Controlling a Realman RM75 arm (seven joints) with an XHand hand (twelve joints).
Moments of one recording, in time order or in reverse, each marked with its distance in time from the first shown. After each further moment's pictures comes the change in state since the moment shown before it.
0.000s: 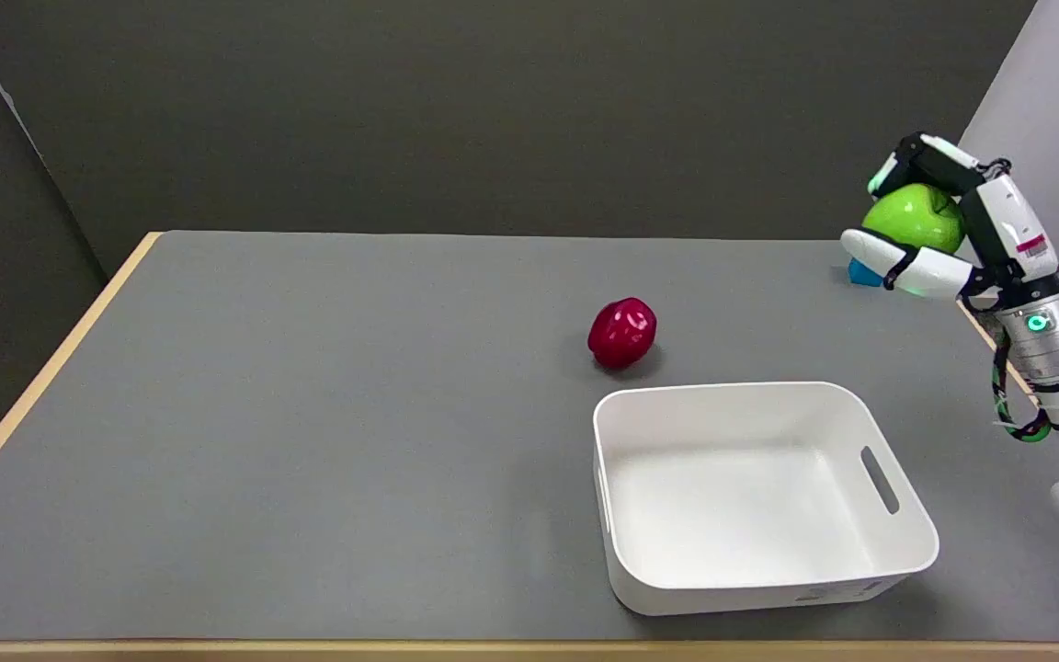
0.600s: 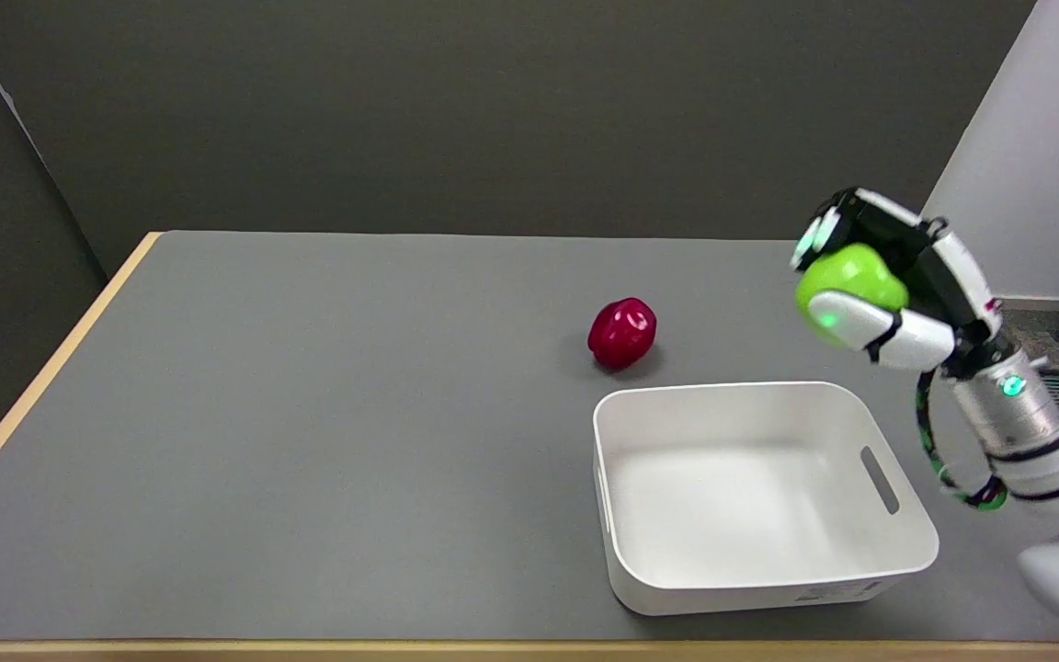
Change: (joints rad) arm -0.214 -0.048 -0.111 0.280 0.054 0.046 0.354
